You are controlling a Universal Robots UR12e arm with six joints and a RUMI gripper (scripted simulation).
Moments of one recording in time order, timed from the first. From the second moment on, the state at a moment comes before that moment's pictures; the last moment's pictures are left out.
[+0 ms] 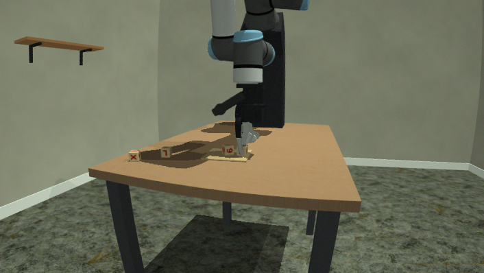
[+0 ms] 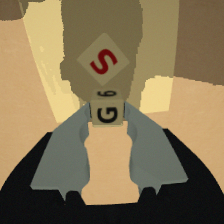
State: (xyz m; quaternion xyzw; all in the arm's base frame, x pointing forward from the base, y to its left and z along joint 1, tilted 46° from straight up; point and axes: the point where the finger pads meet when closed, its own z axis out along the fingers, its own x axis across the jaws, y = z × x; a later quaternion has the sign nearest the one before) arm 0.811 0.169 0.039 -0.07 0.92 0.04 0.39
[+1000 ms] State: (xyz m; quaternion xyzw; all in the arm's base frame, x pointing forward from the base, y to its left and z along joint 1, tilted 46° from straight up) arm 0.811 0.169 0.039 -0.07 0.92 0.04 0.39
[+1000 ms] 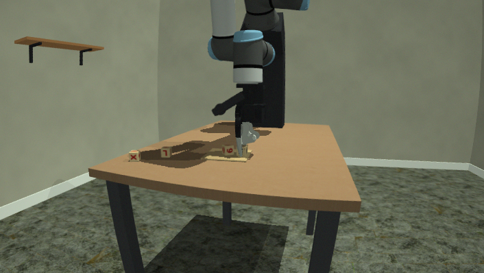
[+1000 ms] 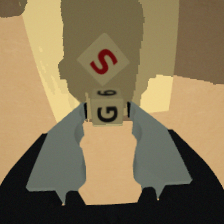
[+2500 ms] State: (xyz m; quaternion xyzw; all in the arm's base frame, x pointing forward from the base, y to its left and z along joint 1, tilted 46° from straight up) arm 0.747 0.158 0.101 -0.07 0.92 0.04 0.39
